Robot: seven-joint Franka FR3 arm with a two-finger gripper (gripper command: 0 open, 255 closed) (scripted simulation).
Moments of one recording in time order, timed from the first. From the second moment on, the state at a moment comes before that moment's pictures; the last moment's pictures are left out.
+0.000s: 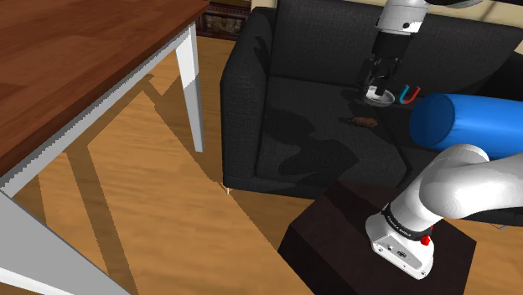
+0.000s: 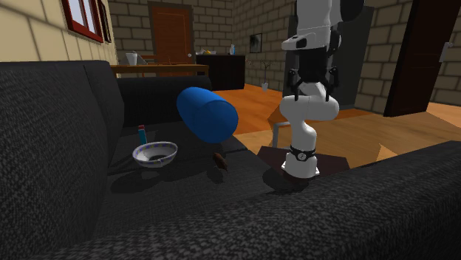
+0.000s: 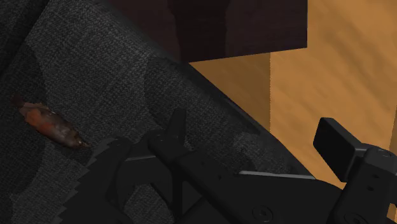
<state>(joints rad) -0.02 -0.75 -0.05 -2.34 0.06 1.45 0.12</state>
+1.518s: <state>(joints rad) -0.01 -0.60 -0.57 -2.57 -0.36 1.93 -0.72</state>
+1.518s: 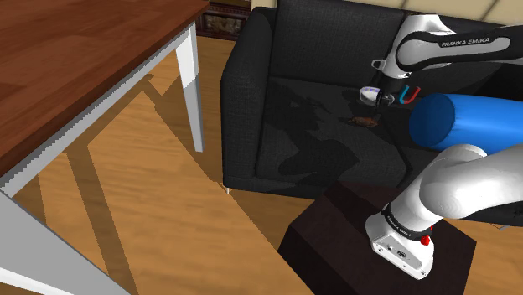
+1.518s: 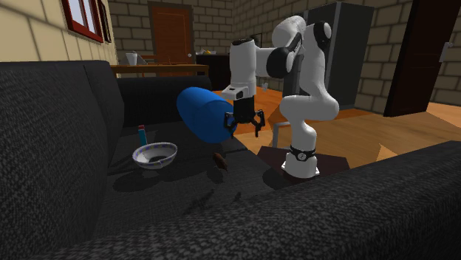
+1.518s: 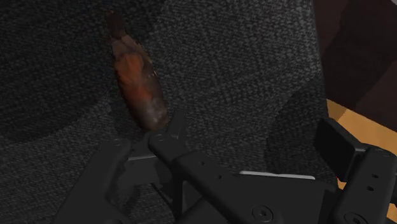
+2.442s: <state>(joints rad) 0.14 -0.20 -0.89 -2.48 -0.26 2.30 -1.17</state>
